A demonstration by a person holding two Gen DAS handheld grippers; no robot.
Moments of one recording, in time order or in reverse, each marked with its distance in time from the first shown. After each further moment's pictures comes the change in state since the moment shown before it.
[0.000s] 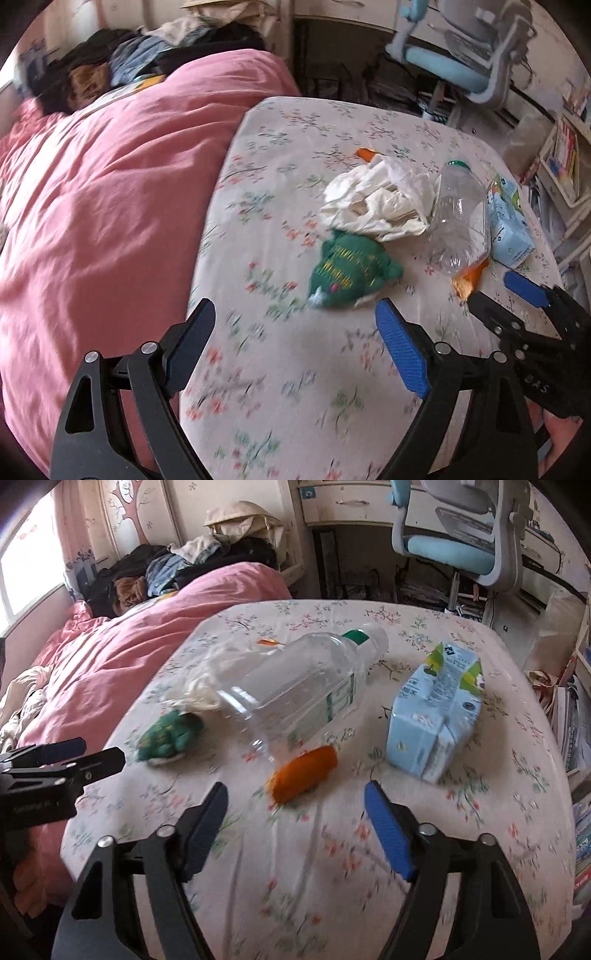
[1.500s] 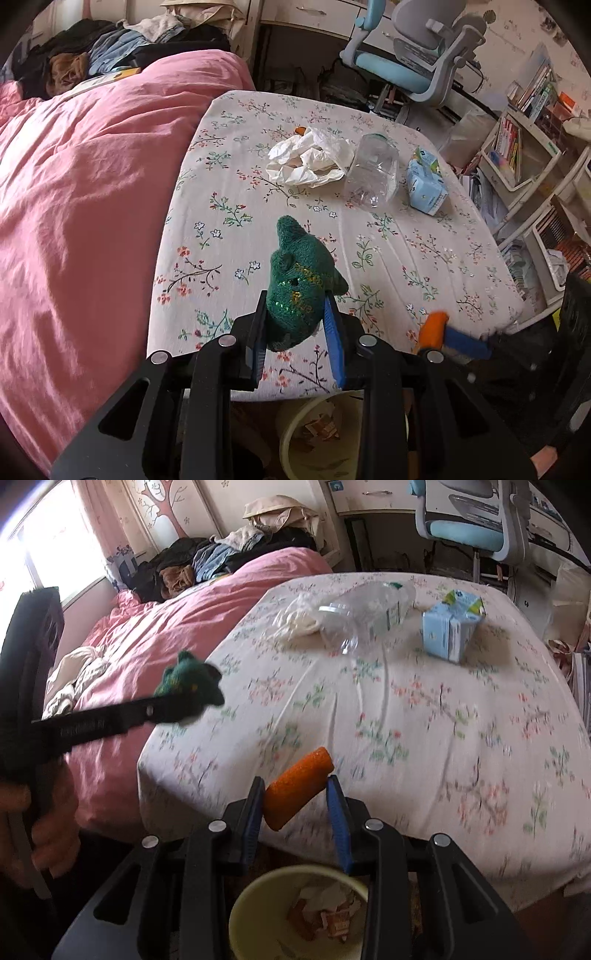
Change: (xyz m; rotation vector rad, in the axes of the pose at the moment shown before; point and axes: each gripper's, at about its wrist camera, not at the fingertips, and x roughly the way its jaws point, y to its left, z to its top) left arm -0.076 0.004 -0.080 -0.008 -0.023 -0.218; right arm -0.080 0.042 -0.095 -0.013 0.045 0.159
